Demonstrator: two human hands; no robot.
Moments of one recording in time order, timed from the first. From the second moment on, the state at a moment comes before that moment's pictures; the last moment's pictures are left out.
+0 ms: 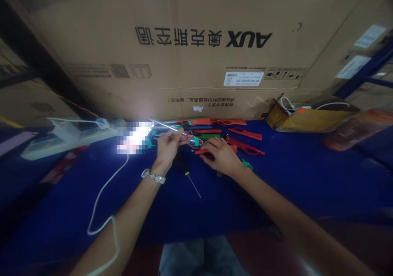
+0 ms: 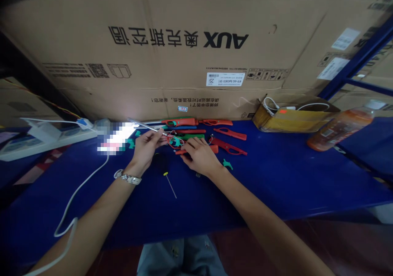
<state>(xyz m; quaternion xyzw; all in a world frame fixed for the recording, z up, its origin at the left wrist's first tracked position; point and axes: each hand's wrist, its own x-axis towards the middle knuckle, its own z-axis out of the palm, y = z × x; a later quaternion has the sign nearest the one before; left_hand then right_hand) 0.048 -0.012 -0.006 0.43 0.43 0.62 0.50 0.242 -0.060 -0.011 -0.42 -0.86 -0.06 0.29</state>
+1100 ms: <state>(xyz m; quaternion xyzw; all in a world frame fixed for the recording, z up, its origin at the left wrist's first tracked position) 0.048 -0.015 -0.005 0.40 0.43 0.62 0.52 0.202 -0.023 -0.003 -0.46 -0.84 -0.10 0.28</state>
